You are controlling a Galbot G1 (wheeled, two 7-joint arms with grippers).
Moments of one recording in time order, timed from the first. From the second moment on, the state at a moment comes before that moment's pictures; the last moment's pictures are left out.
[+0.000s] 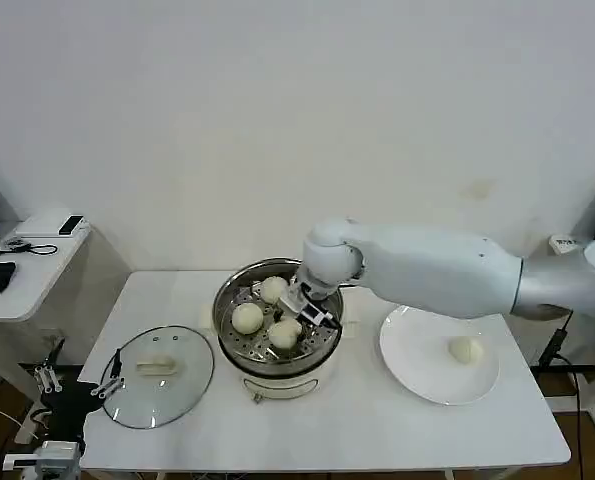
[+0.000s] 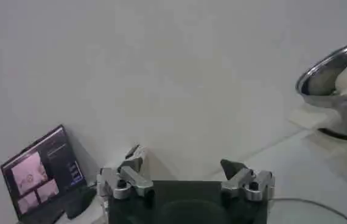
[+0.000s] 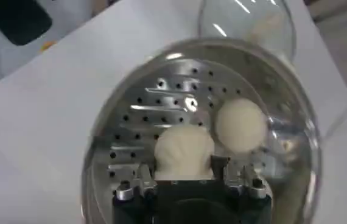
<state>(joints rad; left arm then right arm) 1.71 -1.29 -0.85 -2.16 0.15 0.11 -0.05 0.44 1.15 -1.23 1.50 0.04 -0.08 -1.04</state>
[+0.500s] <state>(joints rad) 1.70 -1.29 -0.85 -2.16 0.15 0.11 -0.05 0.45 1.15 -1.24 1.51 0.02 -0.03 -1.02</state>
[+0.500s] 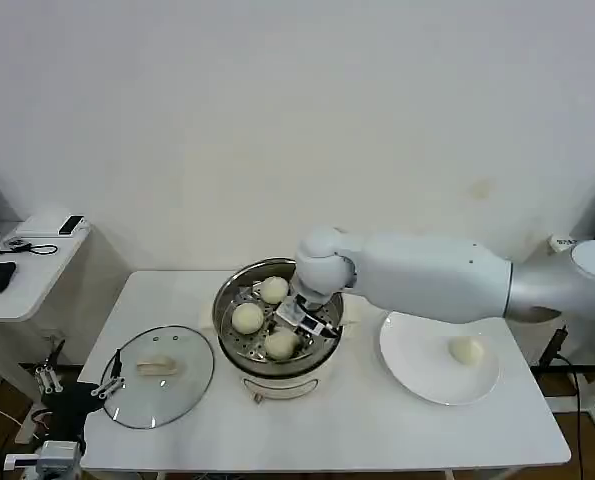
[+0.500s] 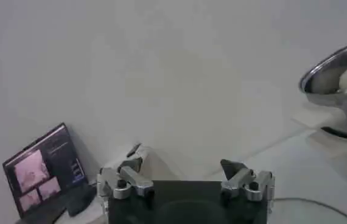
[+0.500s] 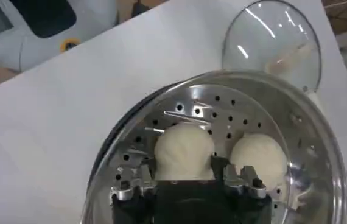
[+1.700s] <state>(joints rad) 1.67 -1.22 -0.78 -2.15 0.14 0.12 -0.05 0.38 0.55 -1.11 1.58 -0.03 -0.23 -0.94</state>
